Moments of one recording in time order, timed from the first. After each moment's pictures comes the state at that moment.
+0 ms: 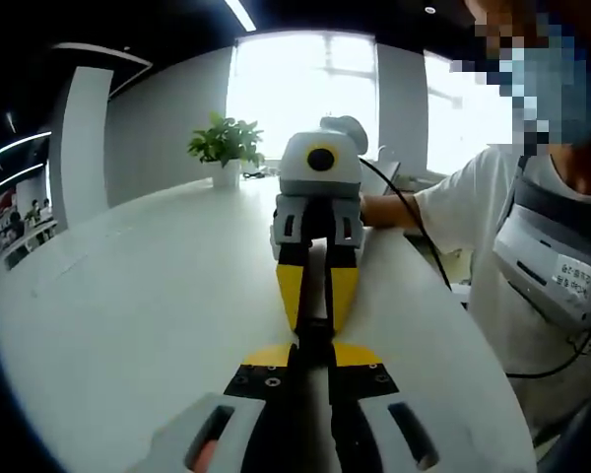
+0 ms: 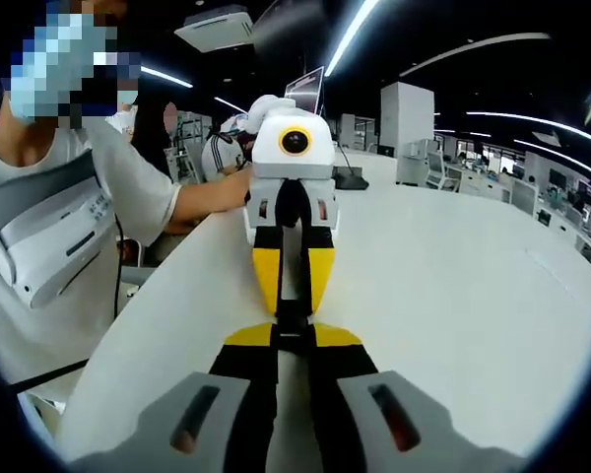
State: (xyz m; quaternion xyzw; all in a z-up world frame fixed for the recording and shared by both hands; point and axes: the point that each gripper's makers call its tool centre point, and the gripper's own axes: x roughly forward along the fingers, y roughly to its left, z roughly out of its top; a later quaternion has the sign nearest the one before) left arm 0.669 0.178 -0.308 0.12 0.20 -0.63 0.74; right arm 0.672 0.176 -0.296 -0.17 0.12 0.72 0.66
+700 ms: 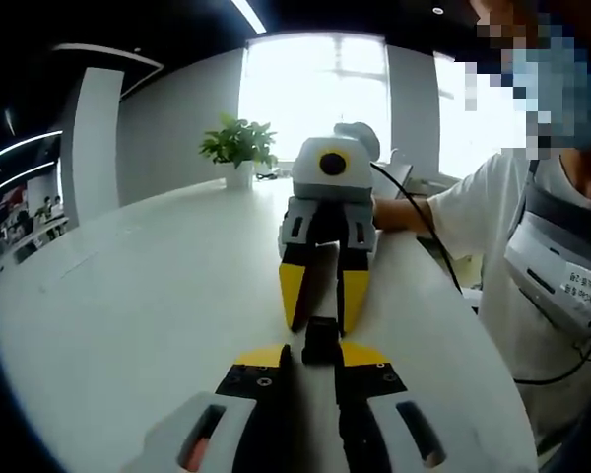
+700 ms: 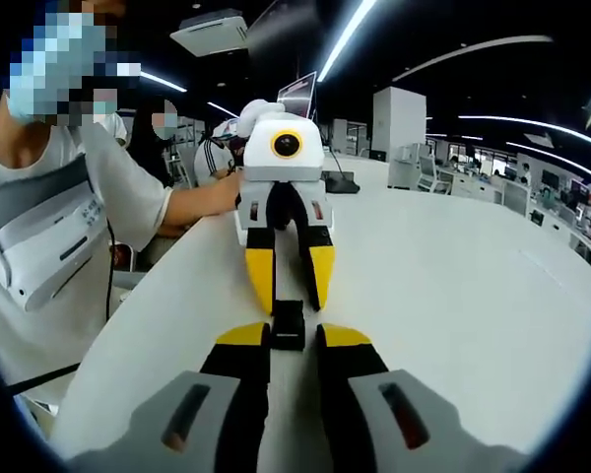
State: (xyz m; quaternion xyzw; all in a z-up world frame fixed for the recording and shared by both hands) left arm 0.676 0.188 -0.303 0.11 0.20 -0.61 0.76; right arm 0.675 0.177 -0.295 -0.17 0.12 0.71 0.68
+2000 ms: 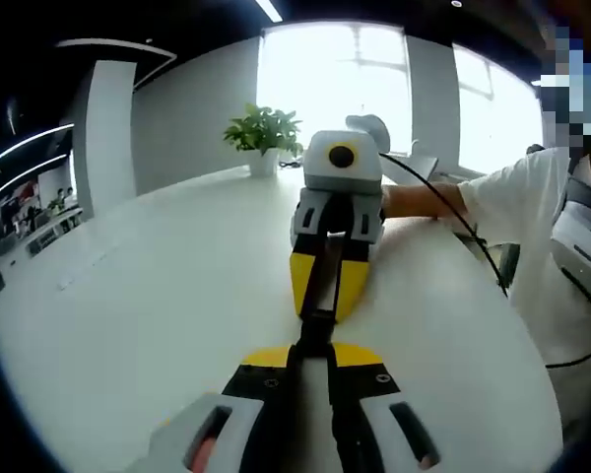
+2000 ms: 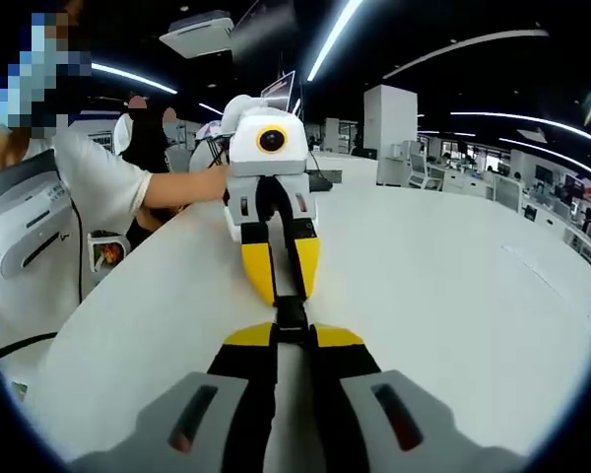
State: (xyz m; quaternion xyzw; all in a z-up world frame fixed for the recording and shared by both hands) left arm 0.744 0.199 -0.298 0.13 0.22 -0.57 0.78; right arm 0.748 0.175 -0.294 -0.16 0.12 0.70 0.69
